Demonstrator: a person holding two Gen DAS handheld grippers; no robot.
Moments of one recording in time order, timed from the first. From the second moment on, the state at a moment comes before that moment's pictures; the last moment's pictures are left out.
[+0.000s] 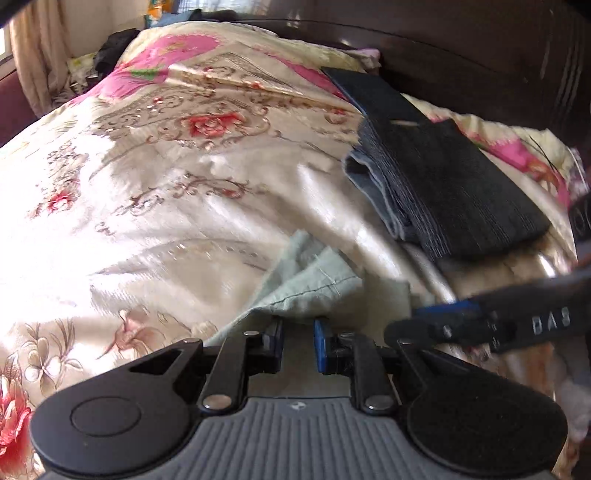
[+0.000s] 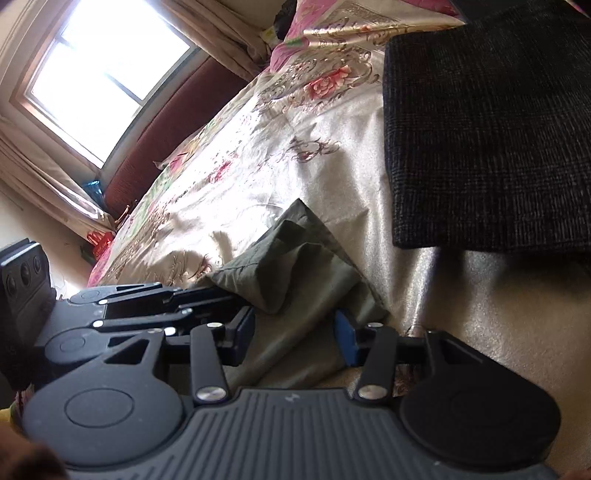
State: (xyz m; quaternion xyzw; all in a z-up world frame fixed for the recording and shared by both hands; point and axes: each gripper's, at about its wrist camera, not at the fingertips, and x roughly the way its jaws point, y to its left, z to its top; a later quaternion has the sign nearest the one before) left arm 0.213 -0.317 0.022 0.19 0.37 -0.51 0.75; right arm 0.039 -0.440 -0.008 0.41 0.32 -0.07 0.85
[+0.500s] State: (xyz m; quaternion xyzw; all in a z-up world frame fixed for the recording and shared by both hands) left arm 0.185 -0.239 0.033 0.17 0.38 -0.47 0.78; right arm 0.034 -0.447 -0.006 0.46 0.28 -0.08 0.84
